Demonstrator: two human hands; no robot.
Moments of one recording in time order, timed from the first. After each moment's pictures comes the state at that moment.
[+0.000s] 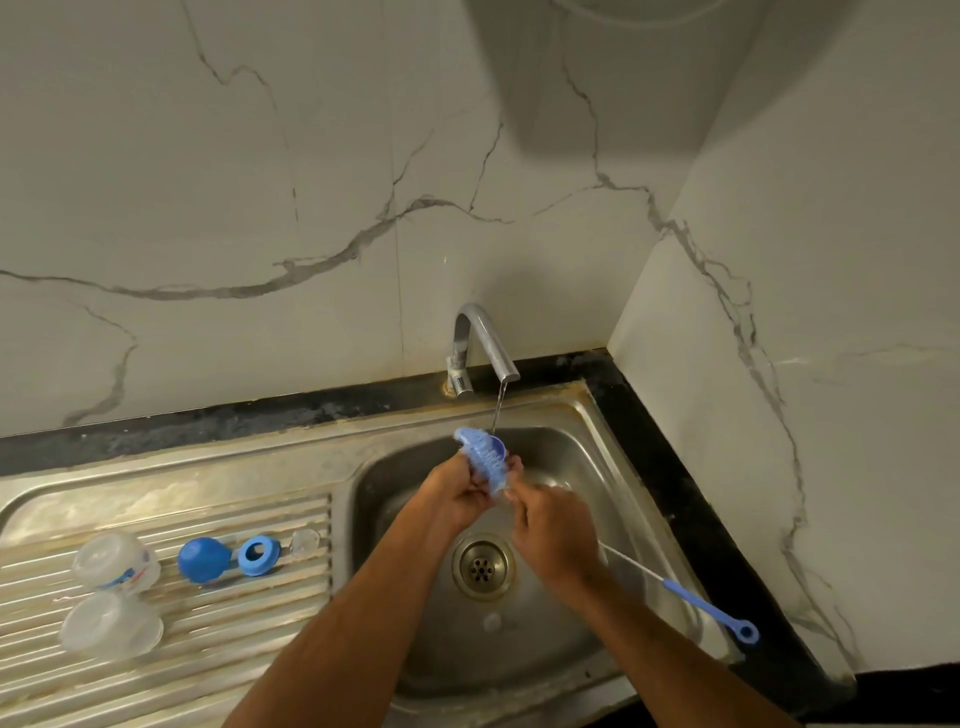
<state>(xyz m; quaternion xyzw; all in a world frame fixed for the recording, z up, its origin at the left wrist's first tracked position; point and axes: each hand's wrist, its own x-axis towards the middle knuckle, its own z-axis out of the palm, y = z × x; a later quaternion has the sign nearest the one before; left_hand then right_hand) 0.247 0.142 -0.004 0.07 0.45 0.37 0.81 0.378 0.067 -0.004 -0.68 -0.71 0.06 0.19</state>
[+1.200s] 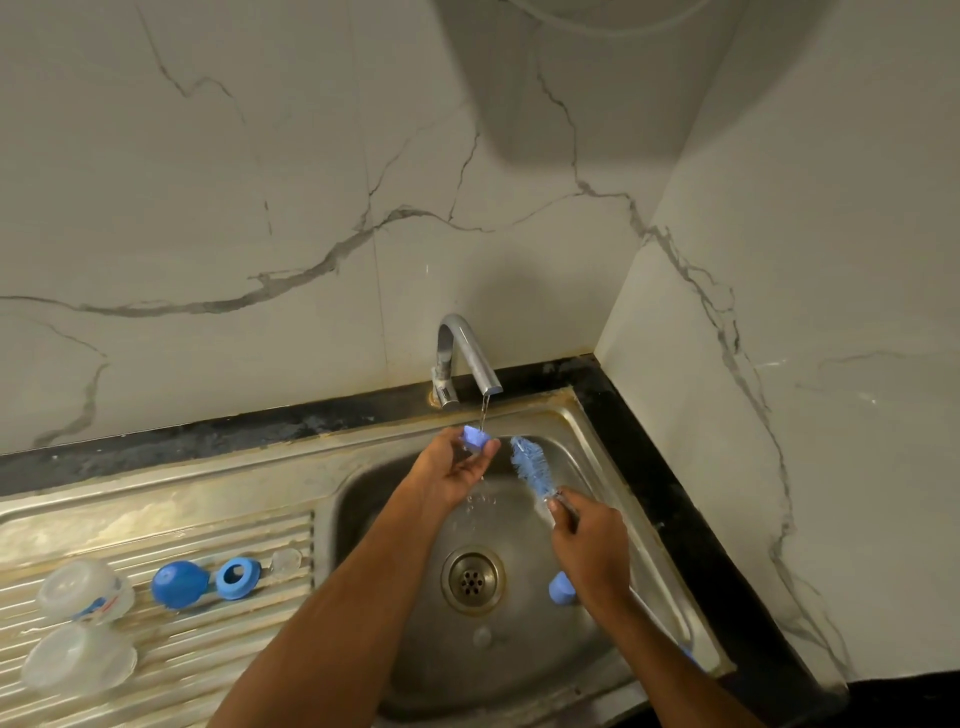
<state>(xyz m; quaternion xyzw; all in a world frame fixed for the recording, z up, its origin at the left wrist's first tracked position) 0.257 0.185 -0.002 -0.04 0.42 0.43 0.80 0.423 0.056 -0.014 -0.76 -0.54 0.17 0.32</state>
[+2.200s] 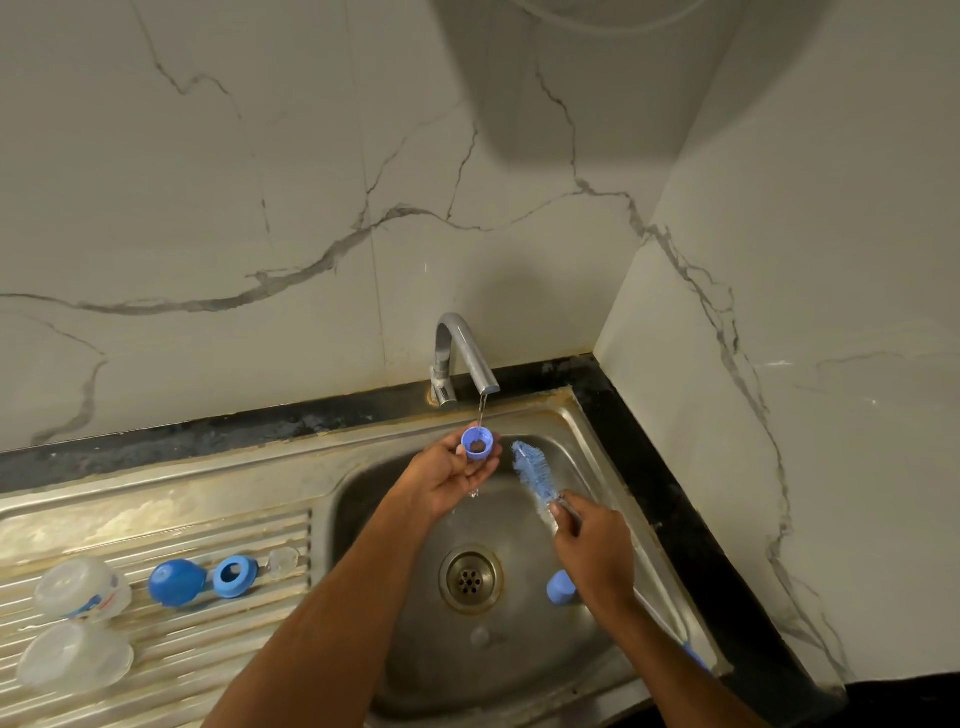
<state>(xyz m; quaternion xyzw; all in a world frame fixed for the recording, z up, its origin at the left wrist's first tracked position) 0.247 0.179 -0.009 0.09 0.42 0.39 0.81 0.432 0.053 -0.016 -0.76 -0.55 0.17 0.31</state>
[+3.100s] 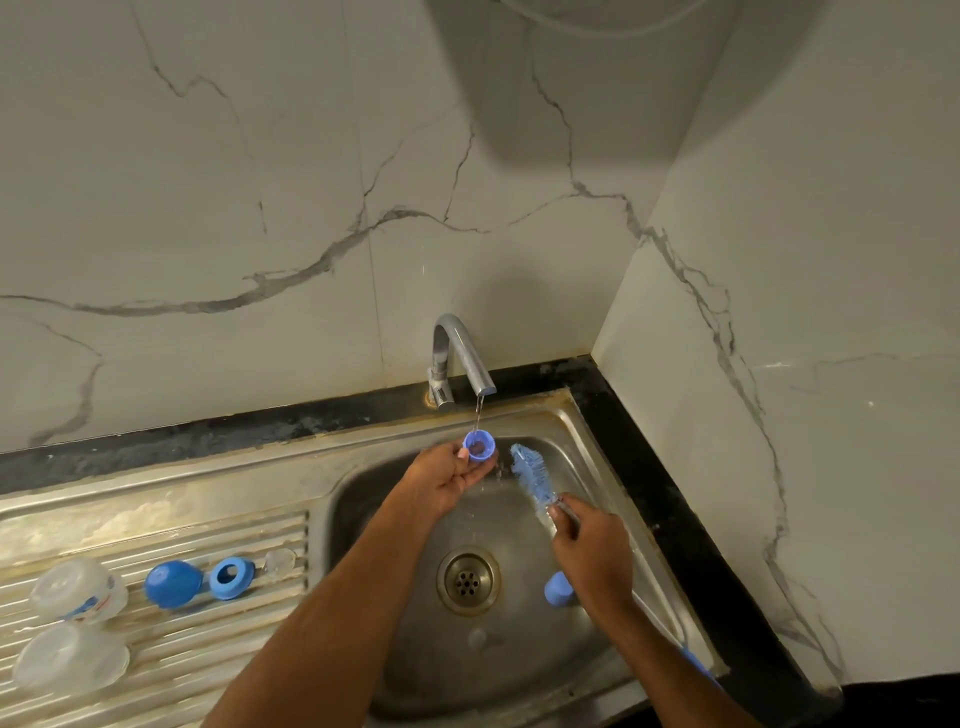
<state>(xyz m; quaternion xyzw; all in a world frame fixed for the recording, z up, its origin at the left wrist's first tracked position) 0.254 0.180 -0.005 0.08 0.46 0.39 0.79 0.433 0.049 -0.011 -0.75 -0.55 0.18 0.31</state>
